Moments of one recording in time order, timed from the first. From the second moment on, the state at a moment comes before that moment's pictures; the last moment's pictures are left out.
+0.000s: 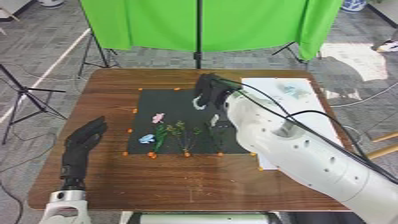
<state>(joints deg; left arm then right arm) 117.5 -75.6 -100.5 -101.7 74.7 -0.2 27.3 -51.7 -58.5 32.5 -98.8 -108.0 -5.7 30.1</state>
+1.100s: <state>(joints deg) 114.9 -75.0 -99.4 -100.3 74.9 -1.7 27.5 -51.5 -67.2 25.8 -88.8 -112.5 -6.8 27.7</state>
